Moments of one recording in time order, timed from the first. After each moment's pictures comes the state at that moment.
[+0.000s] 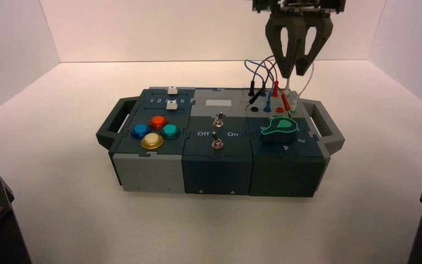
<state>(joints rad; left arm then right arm) -0.35 -0.85 1.05 -0.05 0.50 -0.01 0.54 0.02 0.47 0.09 1.28 -0.02</state>
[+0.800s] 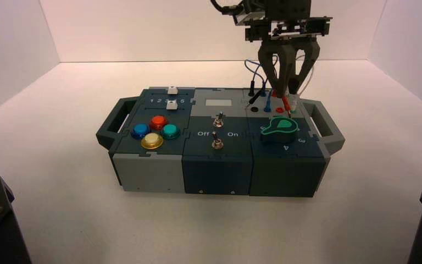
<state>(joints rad) -0.35 -0.85 1.05 -0.05 0.50 -0.01 0.56 0.12 0.47 0.07 1.22 -0.05</state>
